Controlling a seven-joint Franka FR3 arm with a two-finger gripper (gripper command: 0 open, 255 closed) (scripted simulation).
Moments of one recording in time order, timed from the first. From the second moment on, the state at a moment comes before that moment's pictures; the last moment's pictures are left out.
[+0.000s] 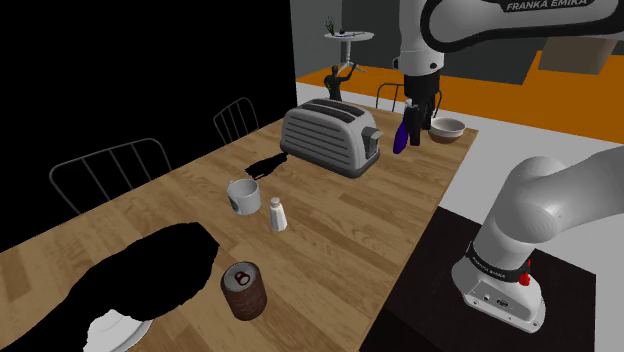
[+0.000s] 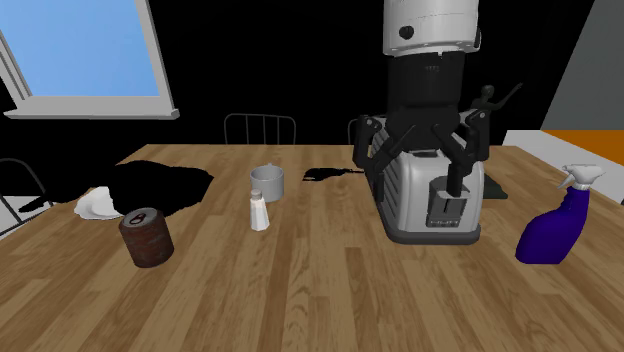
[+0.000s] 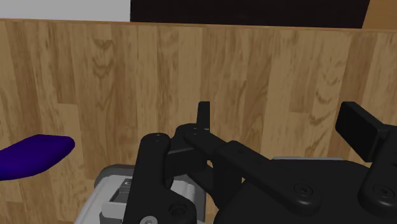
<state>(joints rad) -0.01 -0.79 0.06 -2.43 -0.02 1.45 -0.08</state>
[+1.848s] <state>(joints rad) 0.08 0.03 0.42 -2.01 -0.08 1.96 0.38</state>
